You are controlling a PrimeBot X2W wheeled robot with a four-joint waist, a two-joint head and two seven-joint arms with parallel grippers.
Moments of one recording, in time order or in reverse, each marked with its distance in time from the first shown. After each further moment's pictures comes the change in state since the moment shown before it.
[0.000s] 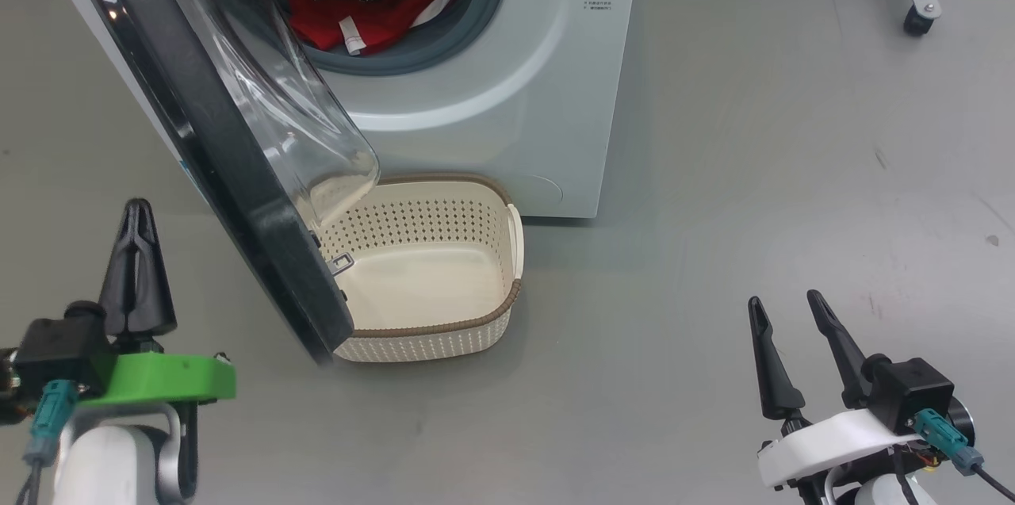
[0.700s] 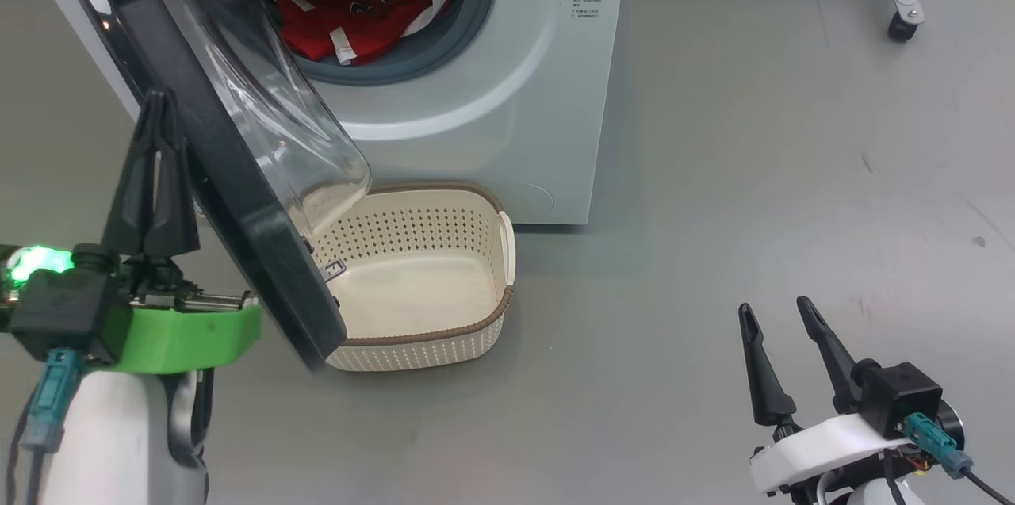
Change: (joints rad) left arm -0.117 0.018 -0.068 -0.195 0.036 -0.054 -0.006; right arm 0.004 0.026 -0.008 0.017 -0.018 0.026 0.000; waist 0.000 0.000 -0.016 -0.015
